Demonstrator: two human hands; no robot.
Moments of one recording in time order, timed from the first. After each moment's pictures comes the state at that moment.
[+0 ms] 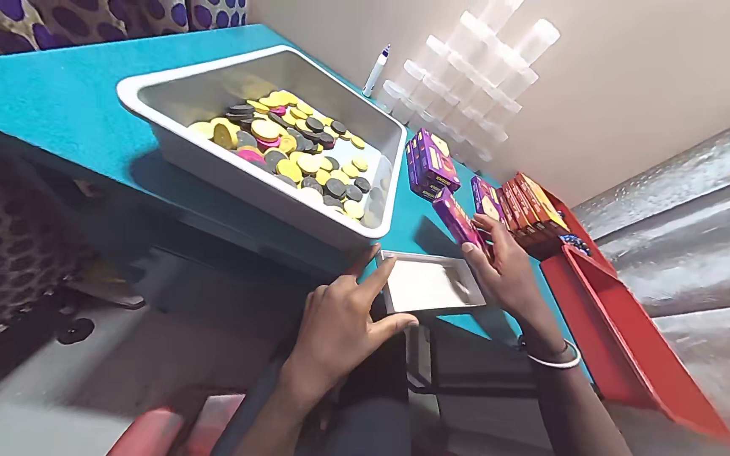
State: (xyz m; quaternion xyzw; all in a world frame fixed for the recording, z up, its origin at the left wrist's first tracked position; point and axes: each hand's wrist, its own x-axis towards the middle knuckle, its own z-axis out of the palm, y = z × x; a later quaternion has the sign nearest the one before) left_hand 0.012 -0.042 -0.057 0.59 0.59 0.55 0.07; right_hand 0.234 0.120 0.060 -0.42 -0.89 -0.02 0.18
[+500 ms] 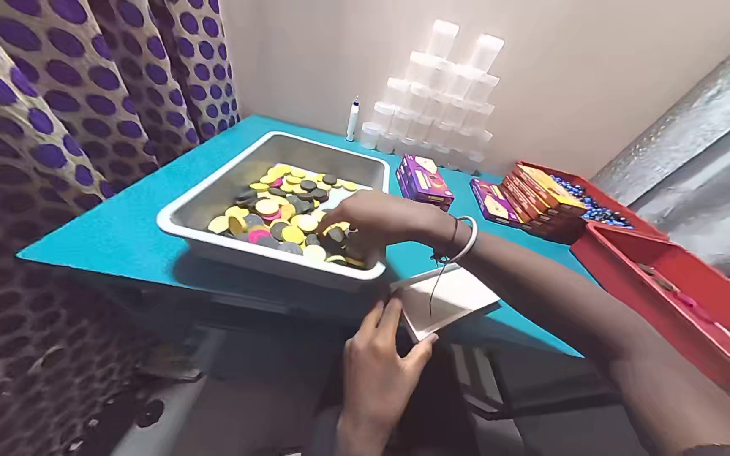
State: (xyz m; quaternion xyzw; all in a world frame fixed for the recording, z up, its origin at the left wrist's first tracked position) left_hand 0.031 -0.045 -0.045 0.53 0.61 0.59 0.03; right_hand 0.005 0.118 0.115 -0.14 -0.98 0.03 -0.12
